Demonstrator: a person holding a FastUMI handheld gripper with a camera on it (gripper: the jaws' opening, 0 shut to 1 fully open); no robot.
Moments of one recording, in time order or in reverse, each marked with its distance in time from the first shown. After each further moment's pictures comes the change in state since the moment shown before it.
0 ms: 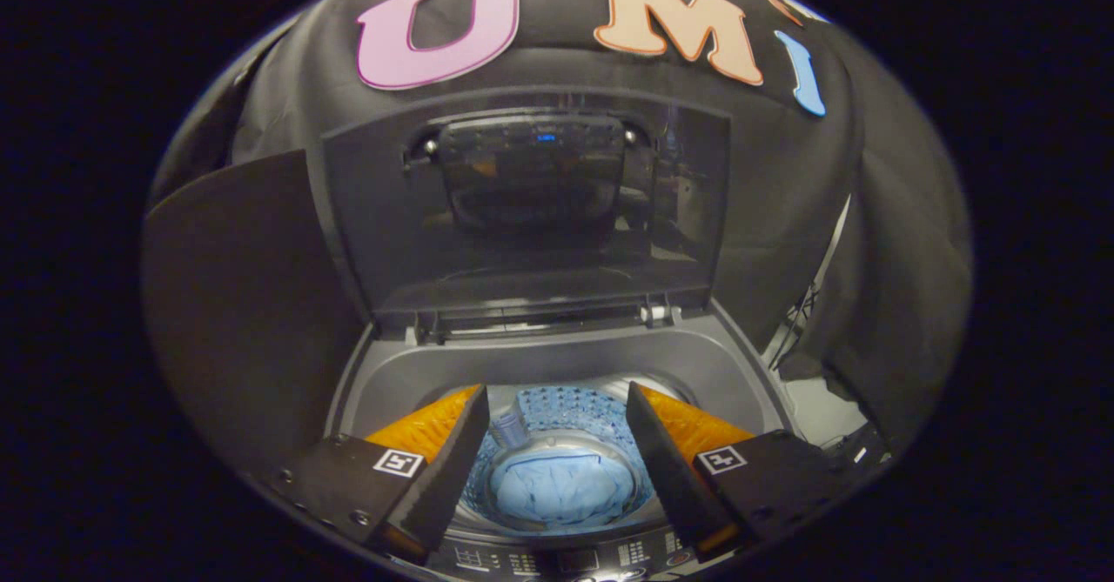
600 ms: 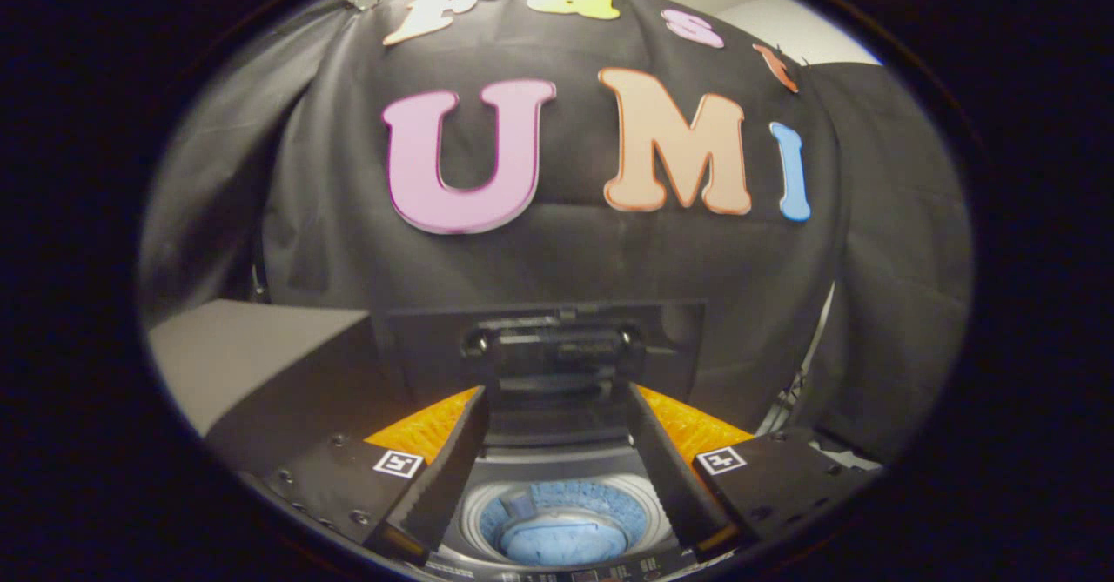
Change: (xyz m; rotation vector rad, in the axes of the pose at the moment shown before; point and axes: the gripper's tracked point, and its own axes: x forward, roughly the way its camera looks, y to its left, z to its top) arm -0.085 0.023 0.153 0.008 -0.378 0.024
